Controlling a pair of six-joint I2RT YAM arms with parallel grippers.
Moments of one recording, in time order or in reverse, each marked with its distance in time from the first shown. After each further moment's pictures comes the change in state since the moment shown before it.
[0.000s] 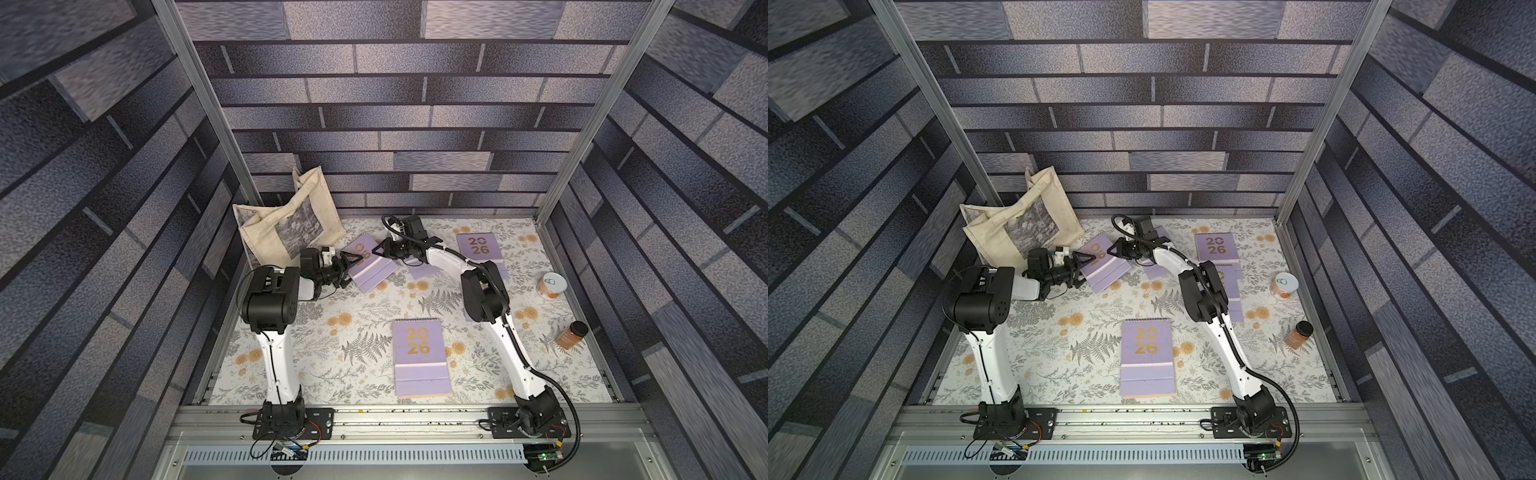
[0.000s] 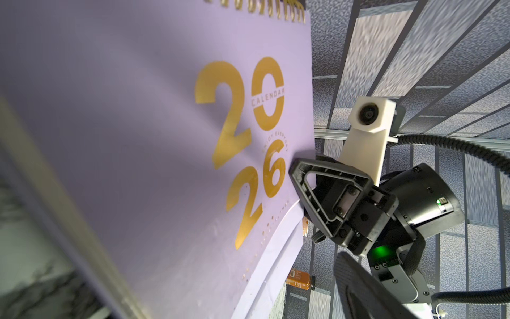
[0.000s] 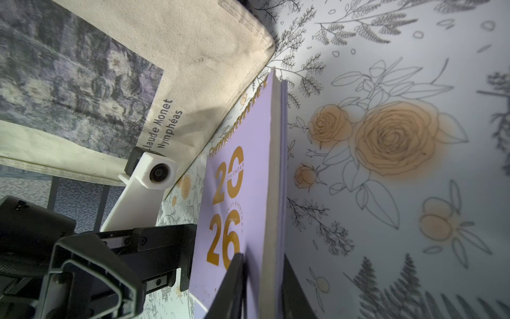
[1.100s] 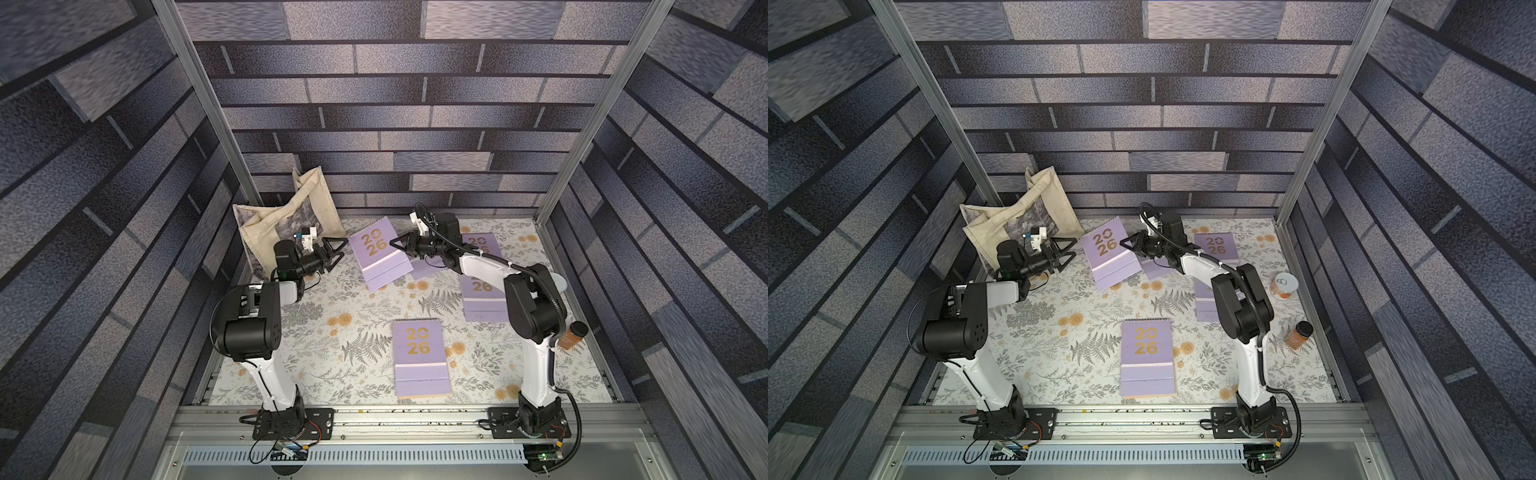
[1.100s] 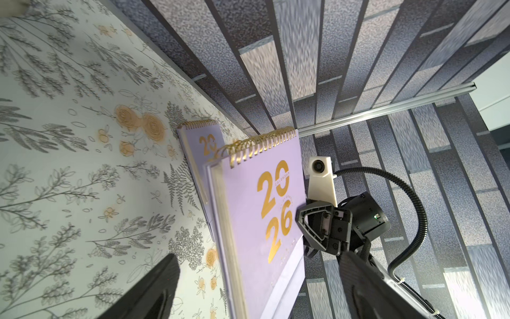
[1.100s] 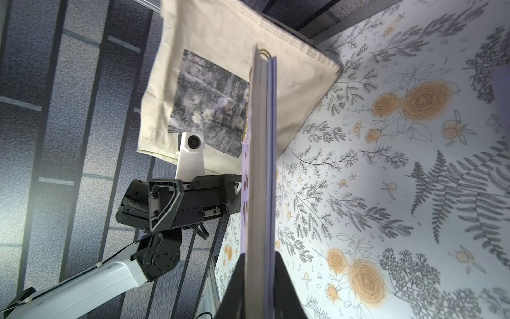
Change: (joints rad) left arm 0.090 -0.295 -0.109 0.148 0.099 0.011; right arm -0.086 -0.588 -0.698 0.420 -0.117 0.298
